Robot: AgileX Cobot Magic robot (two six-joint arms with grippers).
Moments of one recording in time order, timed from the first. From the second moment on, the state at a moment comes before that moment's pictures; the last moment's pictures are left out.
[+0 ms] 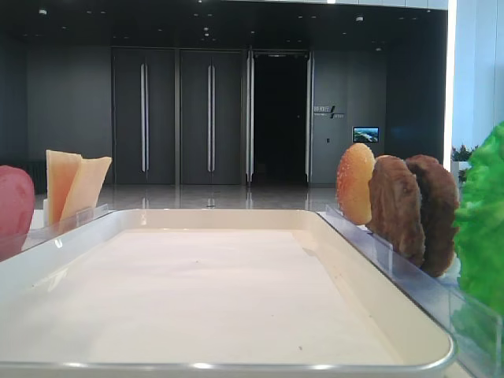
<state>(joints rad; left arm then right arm) -0.50 1.14 -0.88 -0.01 1.01 -0.53 0.09 -0.01 -0.50 -0.13 1.14 0.11</state>
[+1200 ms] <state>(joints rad) -0.60 1.48 -0.88 0.03 0.98 -0.63 0.09 -0.01 -0.50 -0.13 1.14 0.11</state>
